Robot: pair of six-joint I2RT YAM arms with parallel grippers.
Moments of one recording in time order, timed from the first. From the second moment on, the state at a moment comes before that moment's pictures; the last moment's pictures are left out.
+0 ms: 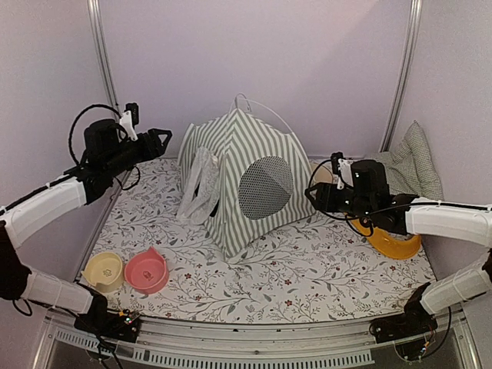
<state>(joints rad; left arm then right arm) -0.37 1.20 0.92 0.16 0.03 -0.42 0.66 1.30 0.77 0.09 0.05 0.48</state>
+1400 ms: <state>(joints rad) -0.15 1.91 1.55 0.00 0.79 0.07 0.63 1.19 0.76 0.08 0.02 0.43</state>
